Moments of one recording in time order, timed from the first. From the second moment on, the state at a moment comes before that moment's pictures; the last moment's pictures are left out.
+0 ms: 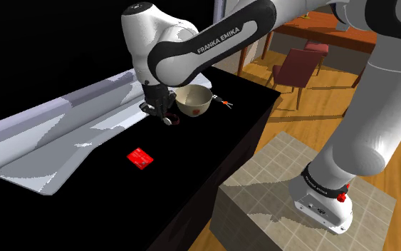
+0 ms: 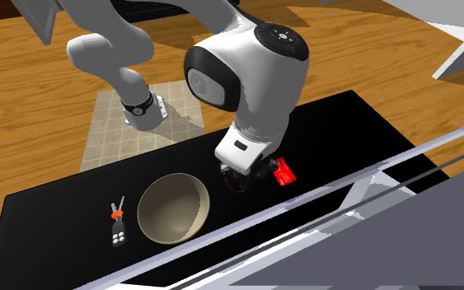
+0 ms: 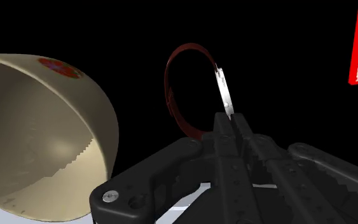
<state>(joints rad) 0.12 0.21 0.52 -1.91 -0.26 2.08 0.82</state>
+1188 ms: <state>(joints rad) 0.11 0.14 0.53 -1.74 -0.20 1.86 0.76</state>
